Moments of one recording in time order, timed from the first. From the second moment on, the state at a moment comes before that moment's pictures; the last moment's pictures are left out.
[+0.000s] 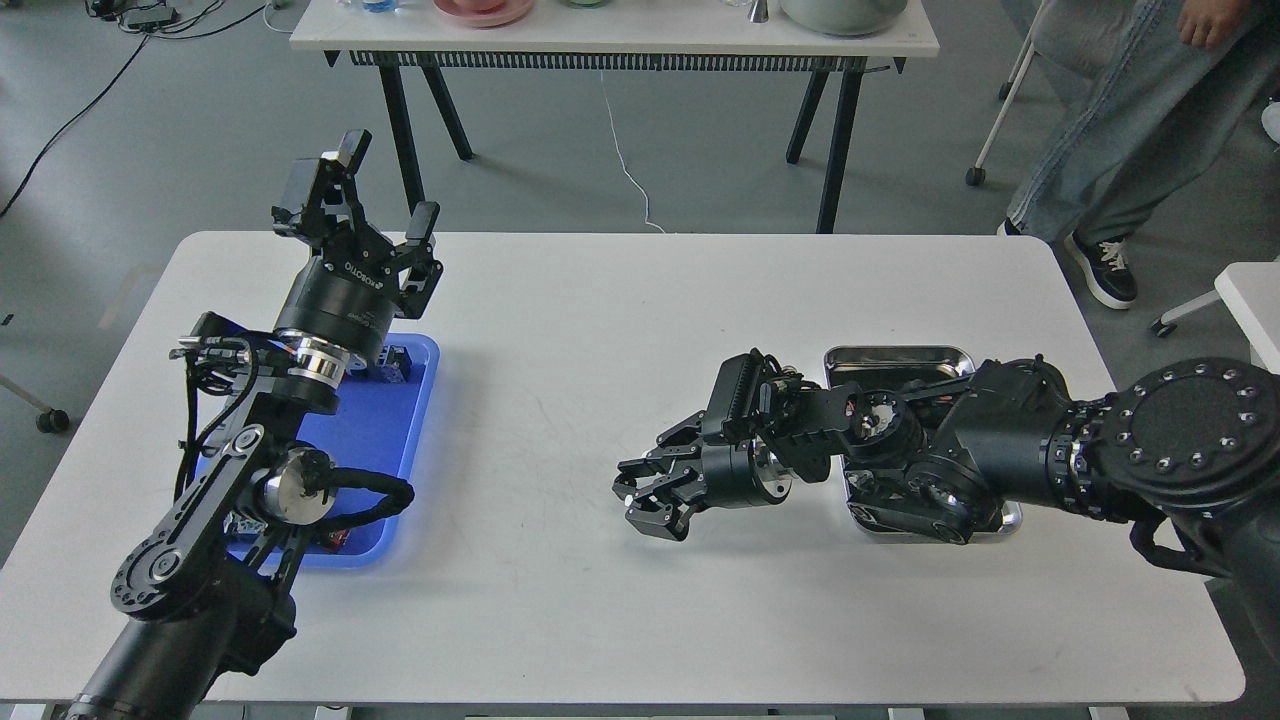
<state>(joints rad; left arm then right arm) -0.30 0.07 -1.36 -1.24 0.91 -0.17 -0.34 1.18 0.00 -0.65 0.75 -1.42 -0.26 0.49</state>
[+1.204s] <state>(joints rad) -0.28 0.07 -1.36 -1.25 0.91 -0.17 -0.34 1.15 0.00 -0.68 0.70 -1.43 -0.26 0.49</state>
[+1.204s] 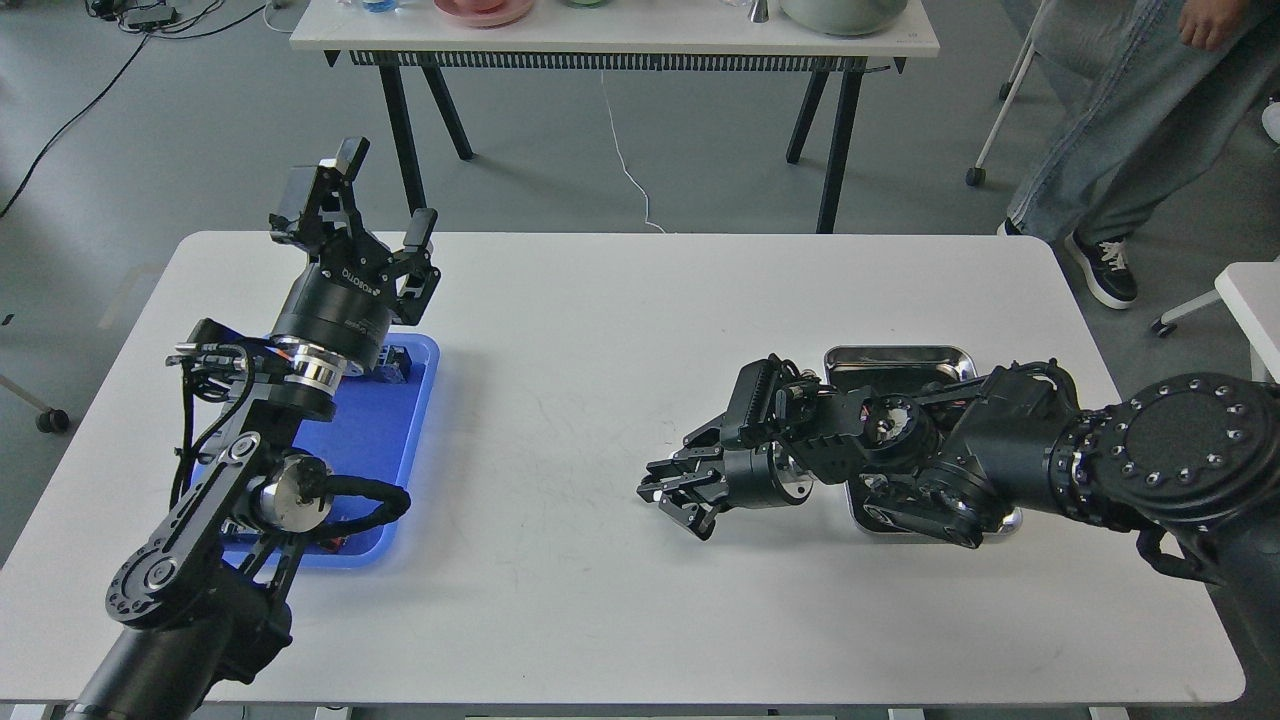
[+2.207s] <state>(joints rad) -0.29 0.15 -1.35 -1.26 0.89 -0.20 -0.41 1.22 -0.28 -0.34 0.93 -1.05 -0.15 0.49</state>
